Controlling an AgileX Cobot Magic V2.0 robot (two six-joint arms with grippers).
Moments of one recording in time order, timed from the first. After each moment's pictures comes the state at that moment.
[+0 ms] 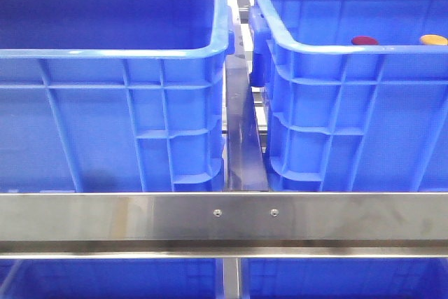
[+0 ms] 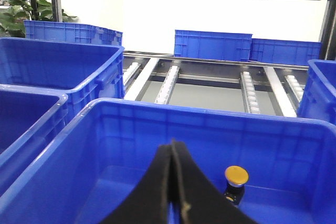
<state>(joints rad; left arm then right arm) -0.05 0.26 -0.50 0.05 0.43 -0.07 -0.16 0.54 -0.45 1.82 0.27 -1.83</state>
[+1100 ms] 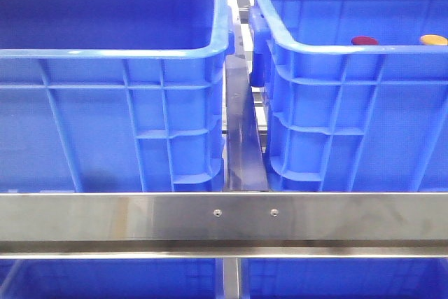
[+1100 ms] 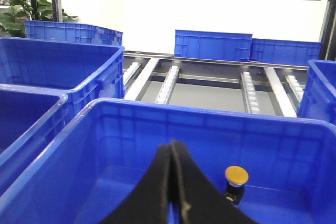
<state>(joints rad) -0.04 0.00 0.00 0.09 0.01 -0.07 -0.16 0.54 -0.45 1.82 0.27 -1.83</state>
